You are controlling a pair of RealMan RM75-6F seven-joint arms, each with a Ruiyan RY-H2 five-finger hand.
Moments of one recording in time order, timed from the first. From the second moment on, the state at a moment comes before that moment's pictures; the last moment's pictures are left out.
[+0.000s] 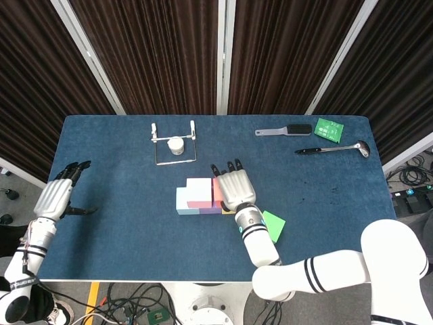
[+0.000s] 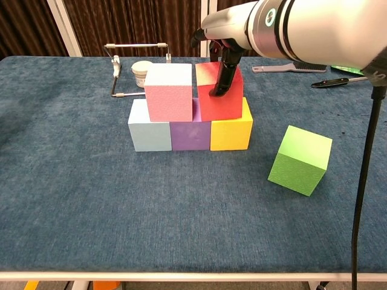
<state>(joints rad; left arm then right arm) -0.39 -1.14 -0.14 -1.62 1.27 1.12 -0.17 1.30 -1.53 0.30 -1.91 -0.13 1.34 -1.02</state>
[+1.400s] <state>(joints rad) -0.40 -1.14 -0.14 -1.63 1.27 1.09 -0.16 1.24 -1.53 0.32 -1.93 -0.17 1.35 -0.97</state>
